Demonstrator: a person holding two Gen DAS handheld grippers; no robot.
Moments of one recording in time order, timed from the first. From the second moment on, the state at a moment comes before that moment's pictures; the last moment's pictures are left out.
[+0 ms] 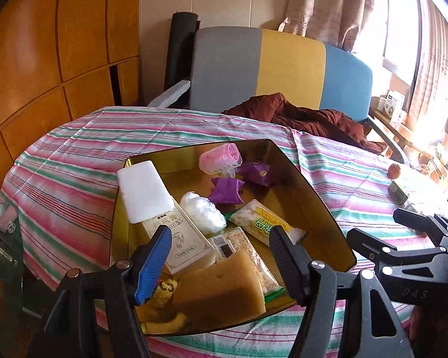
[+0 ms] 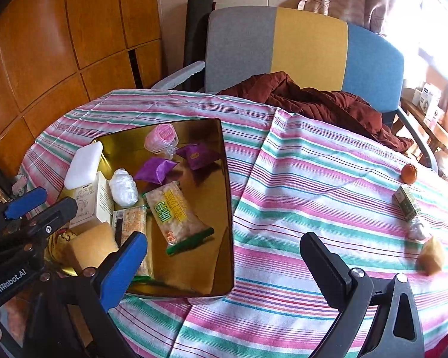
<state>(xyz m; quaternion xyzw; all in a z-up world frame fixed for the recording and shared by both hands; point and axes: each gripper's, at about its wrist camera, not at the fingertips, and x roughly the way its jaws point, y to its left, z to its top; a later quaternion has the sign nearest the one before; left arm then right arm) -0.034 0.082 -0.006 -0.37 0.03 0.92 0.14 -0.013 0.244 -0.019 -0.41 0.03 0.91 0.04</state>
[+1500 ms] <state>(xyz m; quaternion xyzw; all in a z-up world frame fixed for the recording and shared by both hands) -0.011 0.308 -0.026 -0.45 0.11 0.81 0.36 0.128 0.620 -0.040 -0.32 0.36 0.76 0.43</state>
